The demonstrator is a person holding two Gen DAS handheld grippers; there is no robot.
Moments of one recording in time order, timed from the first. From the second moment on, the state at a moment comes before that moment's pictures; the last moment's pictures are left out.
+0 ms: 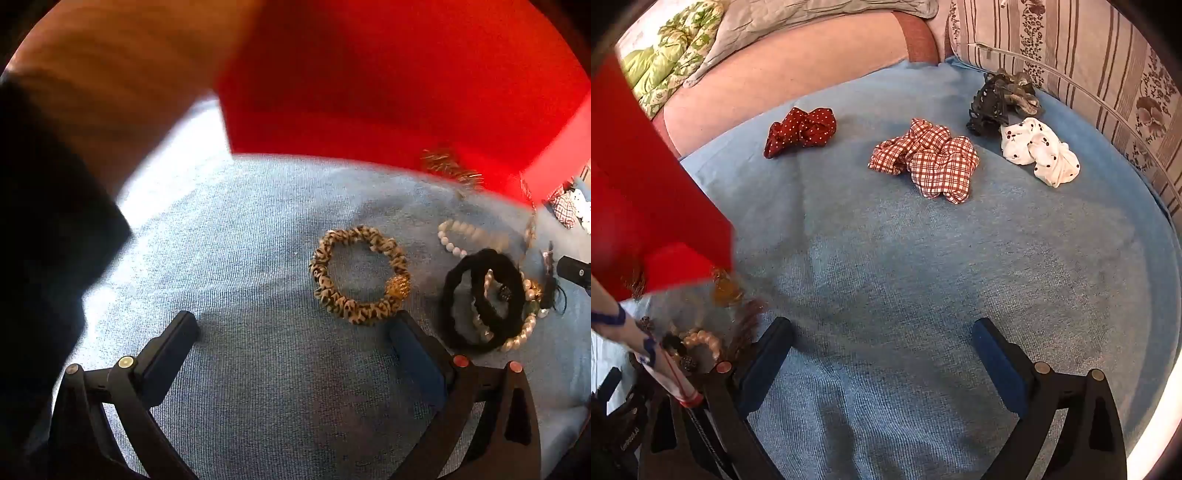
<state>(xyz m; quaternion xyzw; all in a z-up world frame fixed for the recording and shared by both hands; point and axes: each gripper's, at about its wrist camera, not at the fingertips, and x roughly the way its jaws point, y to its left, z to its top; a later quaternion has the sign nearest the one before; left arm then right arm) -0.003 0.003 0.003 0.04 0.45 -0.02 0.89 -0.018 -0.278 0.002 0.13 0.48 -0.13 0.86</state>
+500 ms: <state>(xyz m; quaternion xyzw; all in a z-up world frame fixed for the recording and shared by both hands) -0.006 0.017 0.008 0.04 0.45 -0.02 0.89 -0.040 -0.279 0.011 0.16 0.45 -0.12 0.87</state>
